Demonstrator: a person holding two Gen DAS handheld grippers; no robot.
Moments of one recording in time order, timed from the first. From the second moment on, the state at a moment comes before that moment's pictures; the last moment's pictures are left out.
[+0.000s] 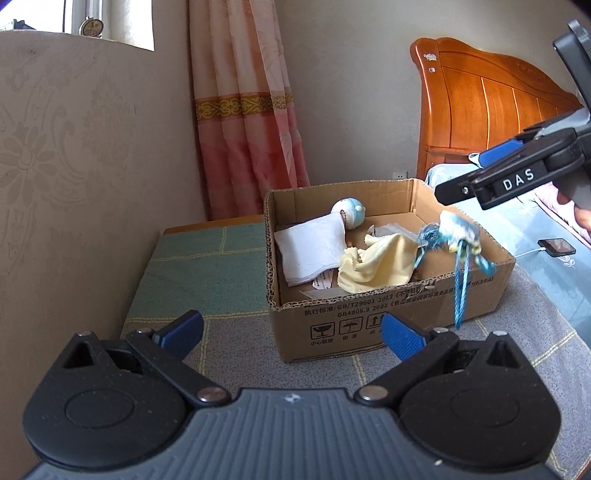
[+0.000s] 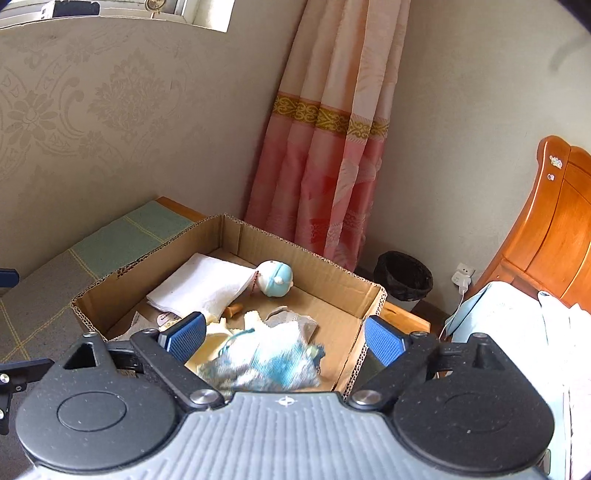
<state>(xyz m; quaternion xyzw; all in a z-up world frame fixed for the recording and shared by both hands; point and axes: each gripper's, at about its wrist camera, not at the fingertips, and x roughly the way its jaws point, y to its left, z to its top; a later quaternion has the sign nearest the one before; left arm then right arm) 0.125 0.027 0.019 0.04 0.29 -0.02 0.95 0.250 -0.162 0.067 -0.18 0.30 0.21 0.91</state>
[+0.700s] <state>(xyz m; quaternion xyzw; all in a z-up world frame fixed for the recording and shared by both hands) 0.129 0.030 0.048 0.04 0.34 0.01 0.94 0.200 -0.161 0.056 -0.09 0.42 0.06 0.90</state>
